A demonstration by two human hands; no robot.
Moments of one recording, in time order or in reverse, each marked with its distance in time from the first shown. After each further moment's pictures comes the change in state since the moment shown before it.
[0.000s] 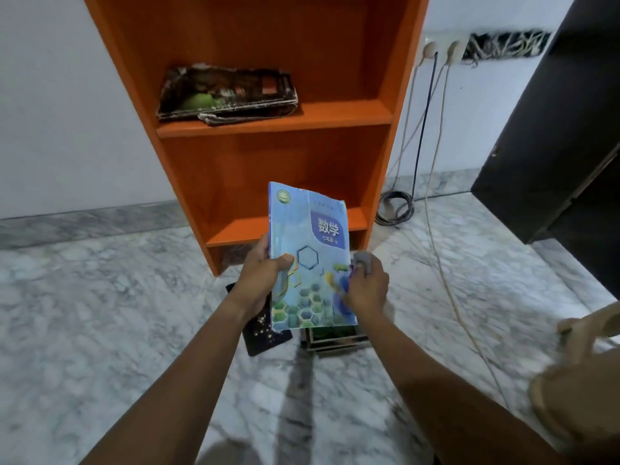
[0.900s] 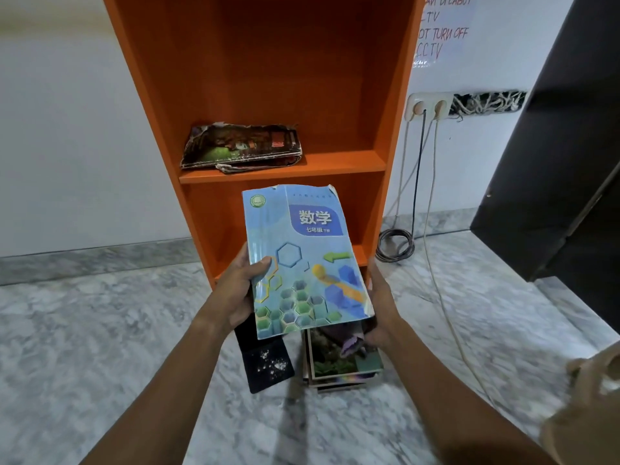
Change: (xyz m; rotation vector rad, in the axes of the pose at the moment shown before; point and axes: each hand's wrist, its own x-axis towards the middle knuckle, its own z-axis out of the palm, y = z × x) left_hand -0.016 0.059 -0.025 -0.282 -0.020 0.065; right_hand -0.018 -0.090 -0.060 0.977 -0.751 0.423
